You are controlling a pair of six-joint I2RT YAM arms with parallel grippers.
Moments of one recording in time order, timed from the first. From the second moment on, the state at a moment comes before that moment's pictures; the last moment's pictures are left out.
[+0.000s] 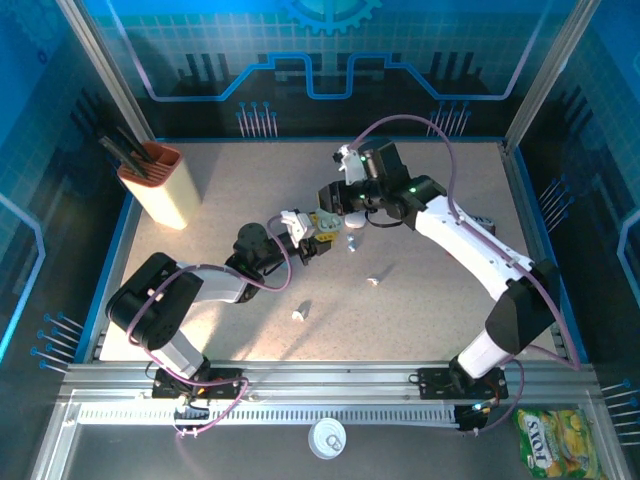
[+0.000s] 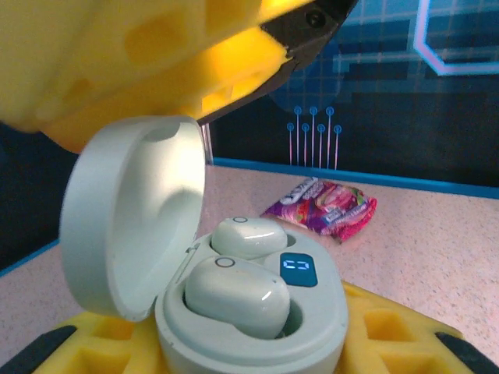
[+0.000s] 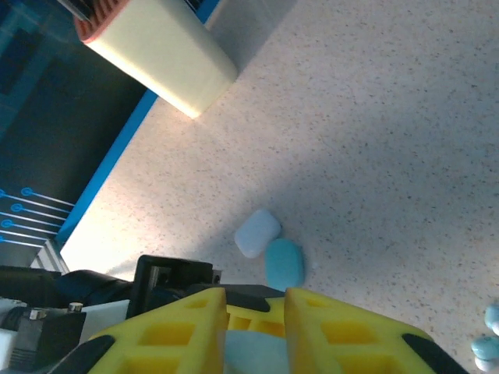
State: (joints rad) left arm -0.52 1.62 0.56 1.12 0.52 0.05; right arm 0.59 1.59 1.49 -0.57 -0.36 0.36
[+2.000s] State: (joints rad) left arm -0.52 1.57 0.46 1.20 0.48 -0.04; right arm 0.23 1.39 0.79 0.03 -0.64 0.90
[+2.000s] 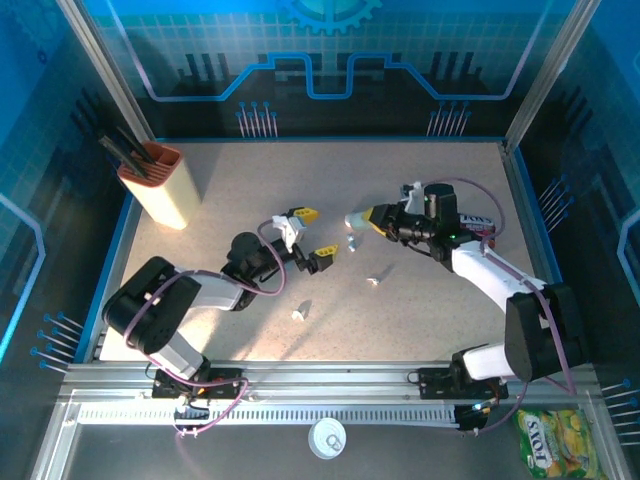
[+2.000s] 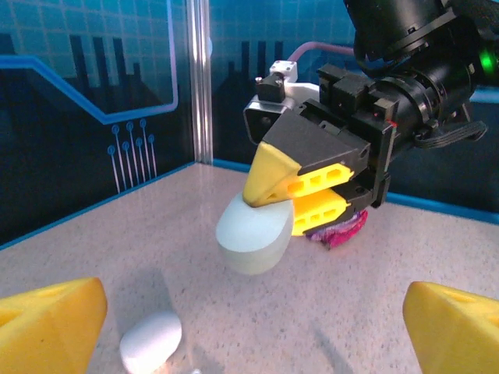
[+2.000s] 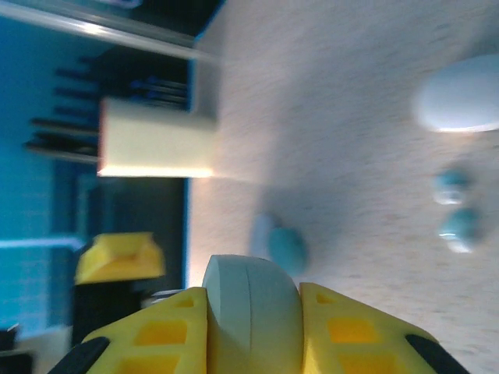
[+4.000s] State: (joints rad) left arm -0.05 1.25 0.64 -0.10 0.20 -0.69; right arm 0.91 2.08 1.45 -0.30 -0.02 0.06
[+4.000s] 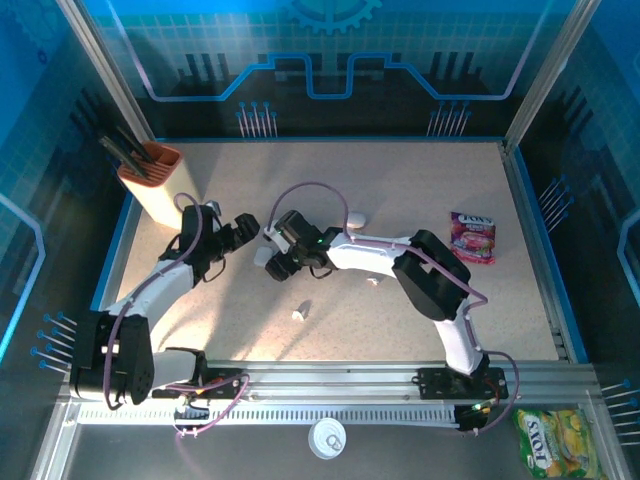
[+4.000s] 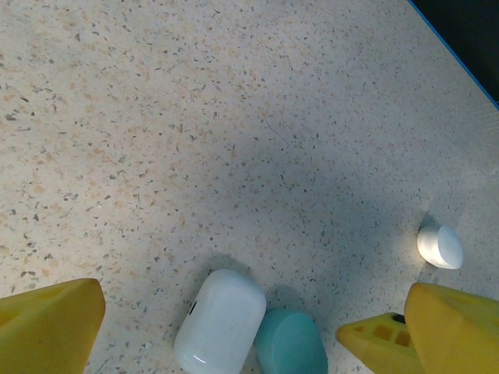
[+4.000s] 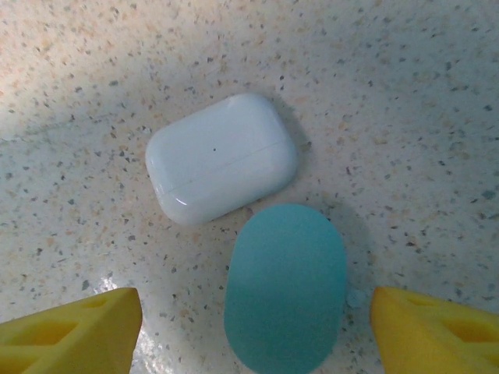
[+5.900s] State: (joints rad) left arm -0.39 1.09 0.58 0.21 0.71 -0.06; right arm 0.53 1.42 1.20 -0.60 -0.54 -0.24
